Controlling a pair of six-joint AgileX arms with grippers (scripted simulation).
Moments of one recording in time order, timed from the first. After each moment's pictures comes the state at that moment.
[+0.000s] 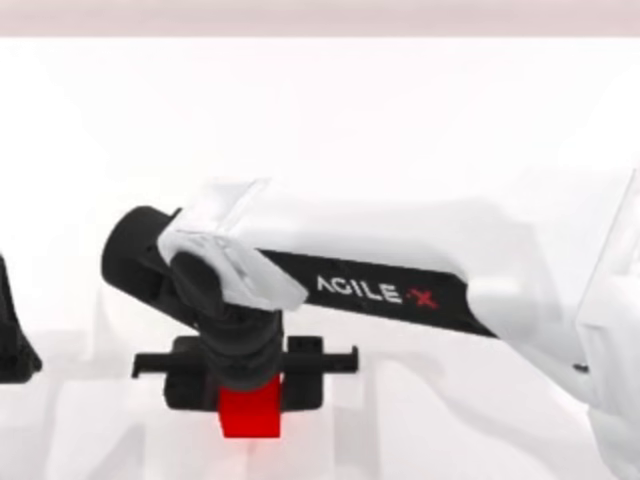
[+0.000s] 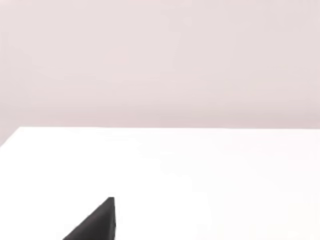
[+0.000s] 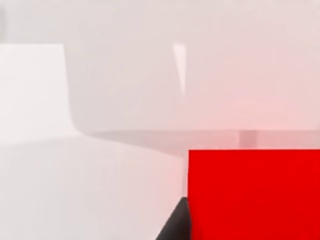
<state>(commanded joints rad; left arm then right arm) 0.00 0.00 0.00 0.00 0.00 0.00 1.04 2.33 1.85 -1.09 0.02 1.06</state>
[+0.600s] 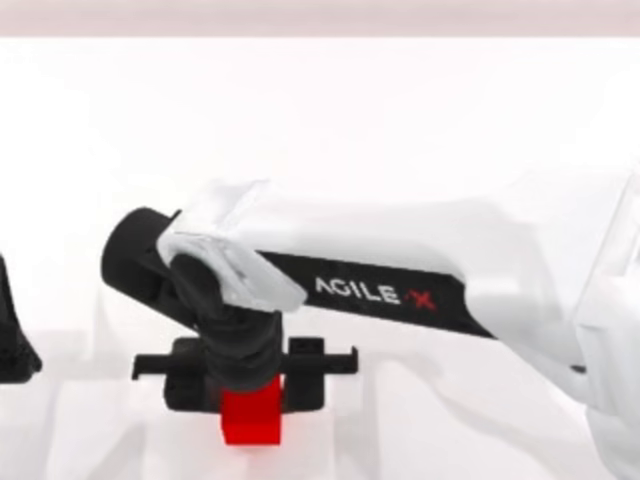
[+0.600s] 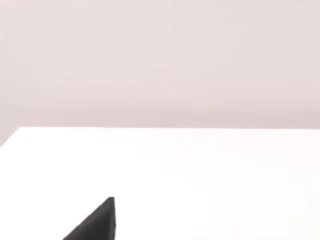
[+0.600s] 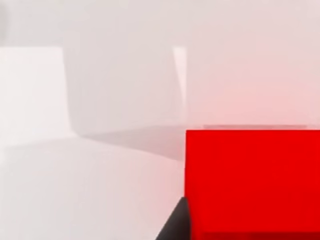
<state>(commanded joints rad) 0.00 0.00 0.00 0.00 0.00 0.00 1.04 2.33 1.85 -1.09 0.02 1.06</state>
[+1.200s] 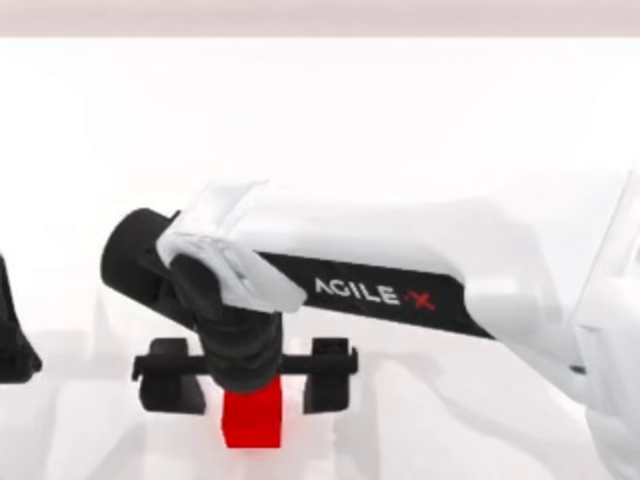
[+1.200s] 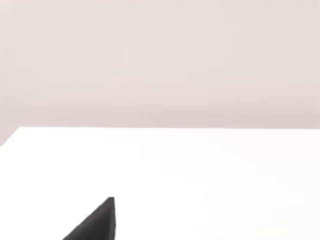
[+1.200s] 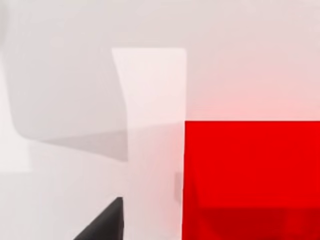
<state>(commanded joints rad) 0.00 0.00 0.00 0.00 0.00 0.00 1.04 2.33 1.85 -1.09 0.02 1.06</state>
